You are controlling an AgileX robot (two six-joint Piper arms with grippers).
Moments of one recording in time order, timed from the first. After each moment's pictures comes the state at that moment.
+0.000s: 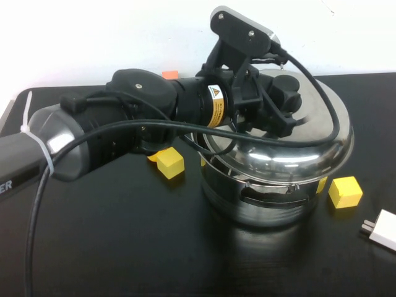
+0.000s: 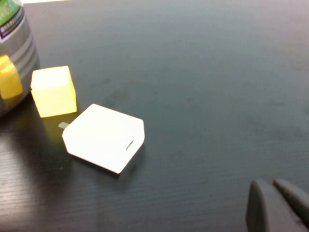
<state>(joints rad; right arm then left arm) -0.09 -0.01 0.02 -0.01 0.42 0.03 -0.63 1.73 -1.38 1.77 -0.26 -1.71</state>
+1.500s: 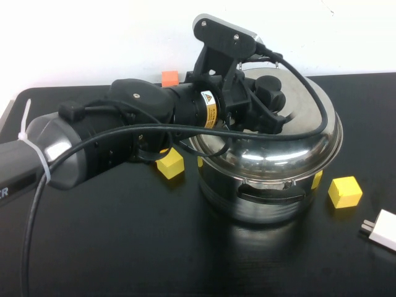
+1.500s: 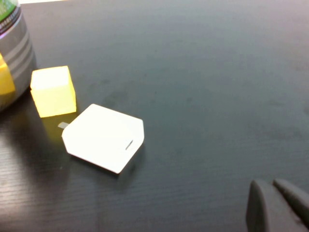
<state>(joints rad) -0.09 -0.01 0.02 -0.01 0.42 0.03 -0.63 1.72 -1.33 1.76 -0.15 -1.78</state>
